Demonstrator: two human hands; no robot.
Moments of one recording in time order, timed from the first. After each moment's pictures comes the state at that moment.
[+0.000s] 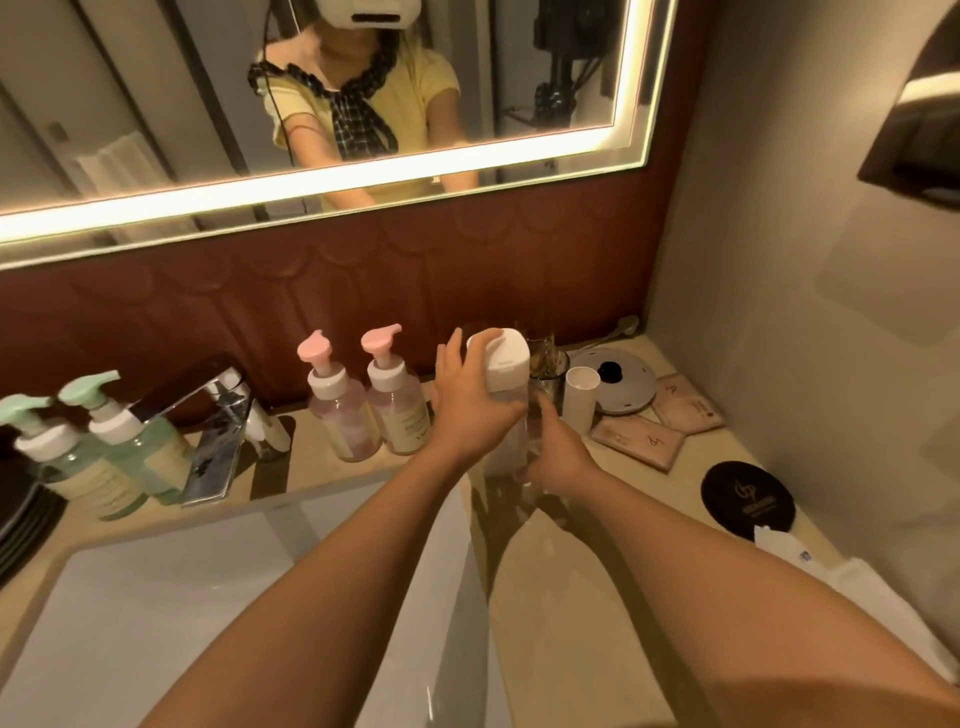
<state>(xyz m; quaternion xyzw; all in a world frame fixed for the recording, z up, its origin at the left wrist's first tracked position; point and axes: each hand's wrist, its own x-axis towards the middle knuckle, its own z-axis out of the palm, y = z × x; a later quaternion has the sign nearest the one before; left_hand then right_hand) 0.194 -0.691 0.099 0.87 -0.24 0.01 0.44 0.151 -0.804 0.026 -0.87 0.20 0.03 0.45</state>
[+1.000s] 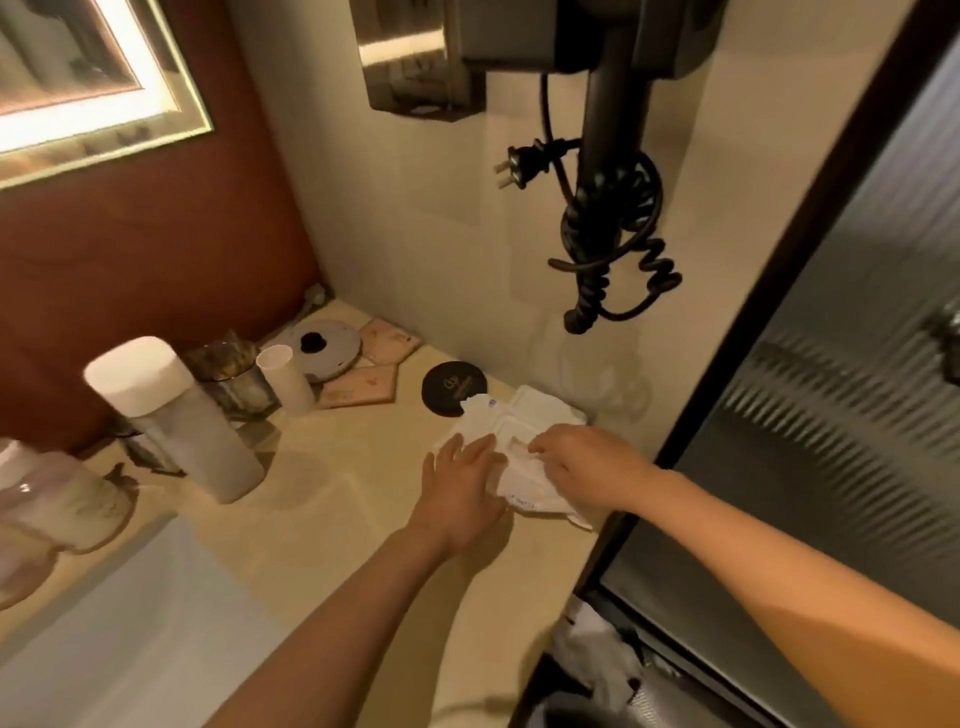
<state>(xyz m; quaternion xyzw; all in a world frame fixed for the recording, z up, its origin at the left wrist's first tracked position) 0.000 -0.779 0.009 0.74 -0.65 -0.18 0.08 -0.155 -0.878 0.039 -0.92 0.35 0.06 0.16</state>
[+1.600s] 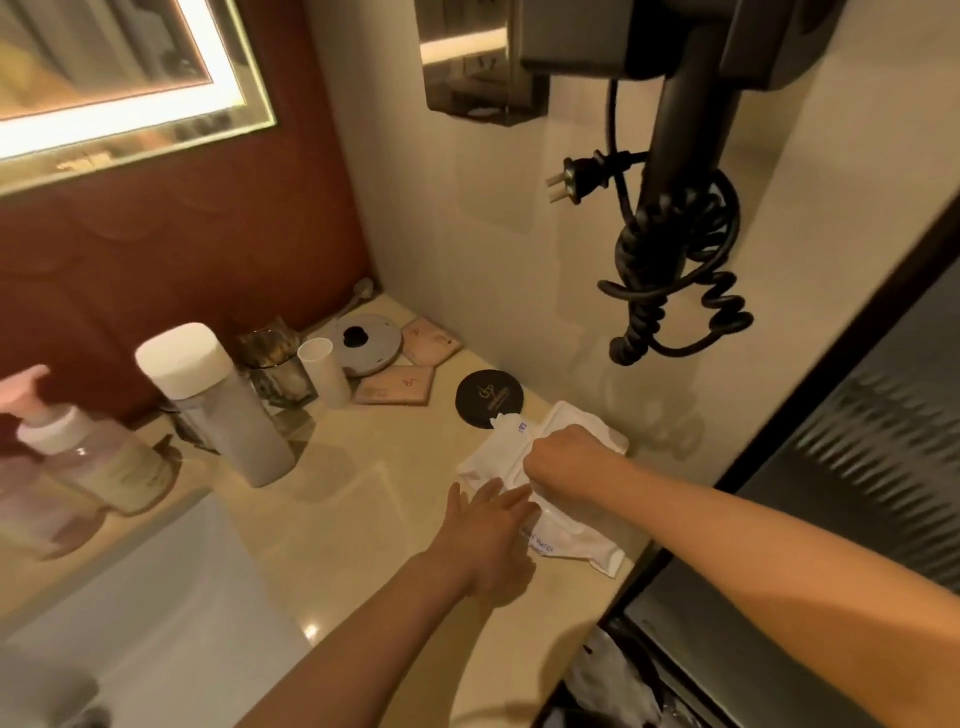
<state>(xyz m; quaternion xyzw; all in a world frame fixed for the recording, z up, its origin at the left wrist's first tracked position) -0.012 -0.772 0.018 0.72 -0.65 -0.24 -0.04 -0.088 -0.904 0.030 -0.95 0.14 0.23 -0.16</state>
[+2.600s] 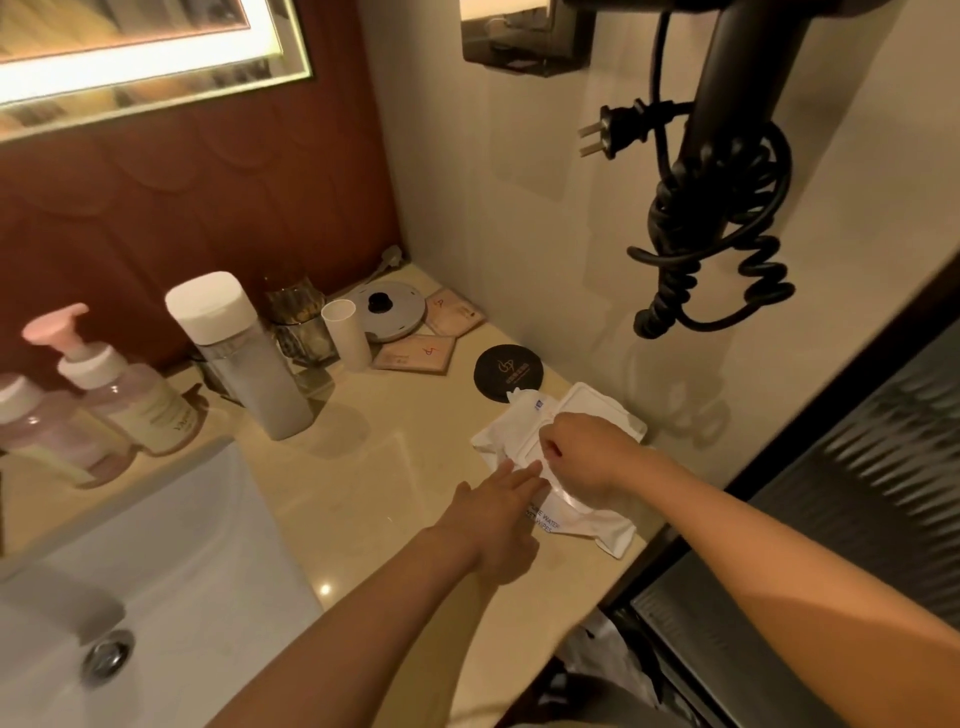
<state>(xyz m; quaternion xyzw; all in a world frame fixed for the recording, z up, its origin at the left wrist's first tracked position) -0.017 -0.770 0.000 0.74 -0.62 -0.26 -0.02 -0.106 -0.905 0.023 -0.96 0.23 0.11 0.11</state>
